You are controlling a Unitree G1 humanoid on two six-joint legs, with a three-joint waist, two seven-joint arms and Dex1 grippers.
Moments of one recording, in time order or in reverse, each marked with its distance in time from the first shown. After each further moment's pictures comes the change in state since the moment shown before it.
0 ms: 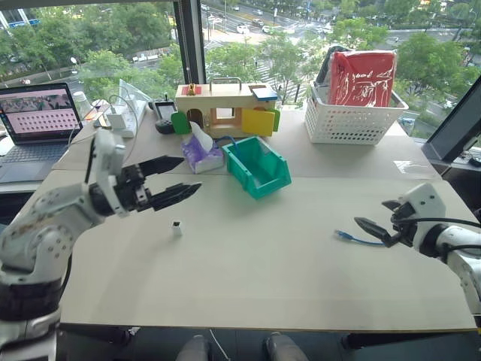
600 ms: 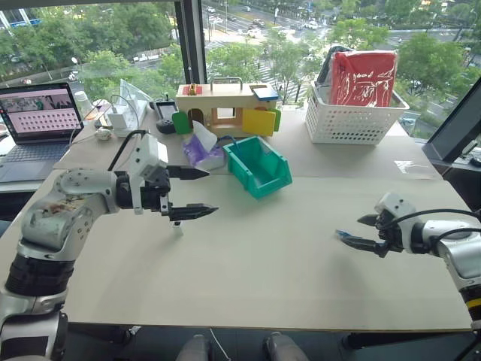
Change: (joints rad) left arm -0.098 0.065 -0.194 0.049 0.235 -0.082 -0.216; right arm -0.218 -0.031 0.276 0.318 -0.141 -0.117 0.303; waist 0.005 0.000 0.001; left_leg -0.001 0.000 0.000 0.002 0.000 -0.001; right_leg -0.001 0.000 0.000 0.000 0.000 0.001
